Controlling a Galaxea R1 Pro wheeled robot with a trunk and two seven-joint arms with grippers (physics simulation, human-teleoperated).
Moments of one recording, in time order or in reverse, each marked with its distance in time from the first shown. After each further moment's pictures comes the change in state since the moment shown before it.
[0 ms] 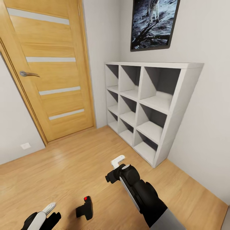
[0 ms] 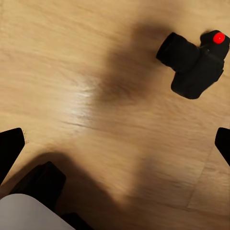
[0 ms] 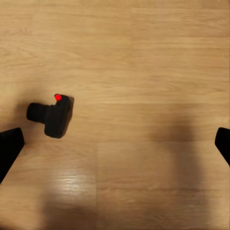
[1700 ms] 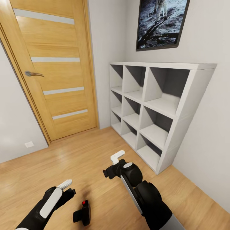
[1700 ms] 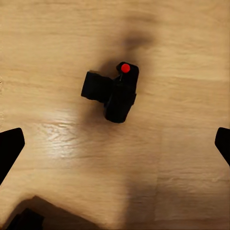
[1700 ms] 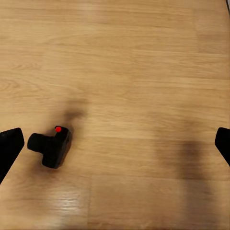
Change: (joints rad) left arm -0.172 -0.001 -0.232 -0.032 -0.021 0.057 0.000; right arm 0.035 0.000 -0.004 -0.178 0.002 0.026 -0.001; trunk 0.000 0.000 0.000
